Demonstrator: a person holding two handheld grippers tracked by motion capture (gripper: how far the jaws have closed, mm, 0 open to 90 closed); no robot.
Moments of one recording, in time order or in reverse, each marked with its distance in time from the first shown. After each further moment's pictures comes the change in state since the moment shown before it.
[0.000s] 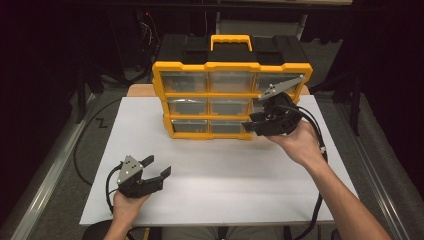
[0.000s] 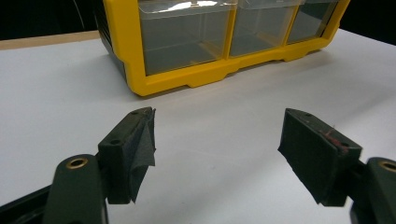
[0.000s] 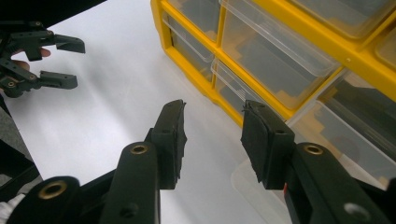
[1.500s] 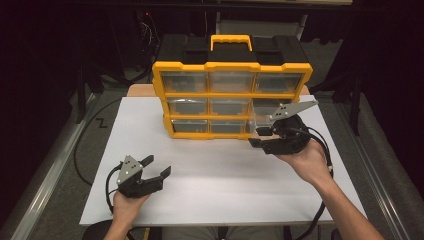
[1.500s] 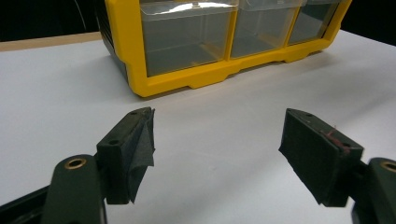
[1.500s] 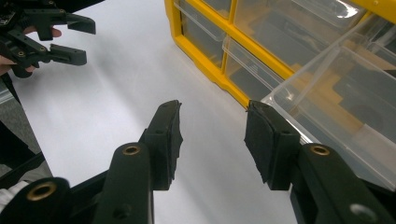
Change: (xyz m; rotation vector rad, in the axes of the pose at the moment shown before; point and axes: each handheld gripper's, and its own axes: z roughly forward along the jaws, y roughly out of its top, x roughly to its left) left arm 0.000 0.000 0.000 -0.006 0.007 0.002; right arm 0.005 -0.047 -0.002 -0.060 0.024 -0.018
